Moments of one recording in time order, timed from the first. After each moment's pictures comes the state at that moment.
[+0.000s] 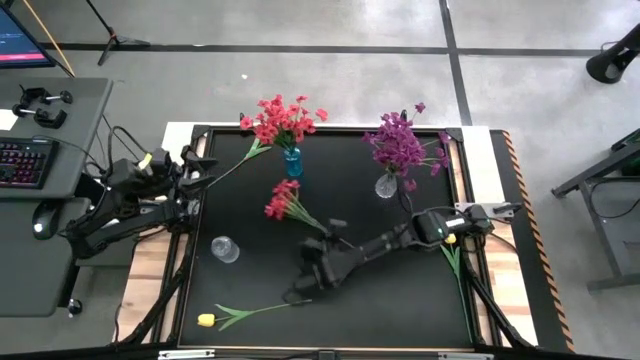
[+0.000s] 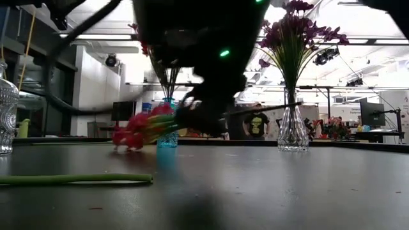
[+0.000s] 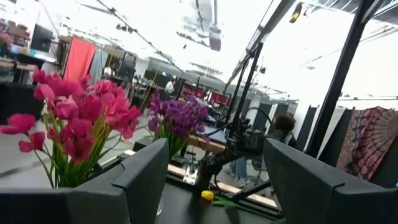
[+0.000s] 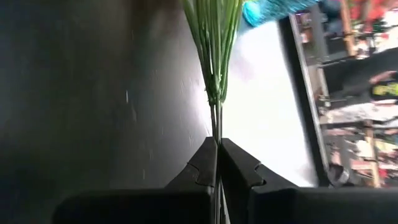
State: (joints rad) left arm 0.39 0.02 0.44 -0.15 0.20 -0.35; right arm 0.39 2.49 2.11 -1.40 0.92 0.73
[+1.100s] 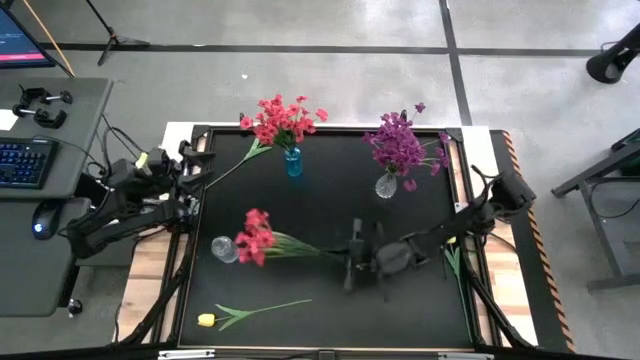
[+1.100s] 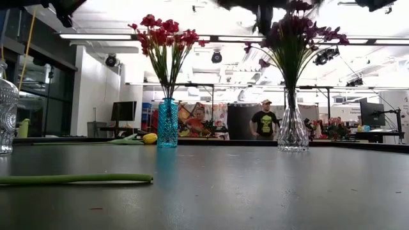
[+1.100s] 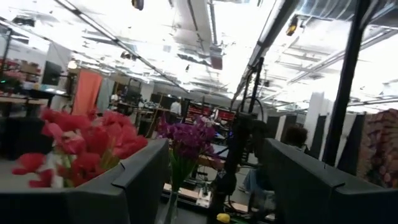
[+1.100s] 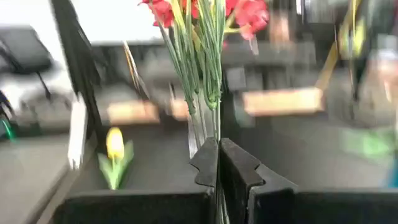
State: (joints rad) left arm 0.39 0.05 0.39 0.02 0.16 -0.28; right arm 0.47 1.70 0.86 0.78 0.58 0.07
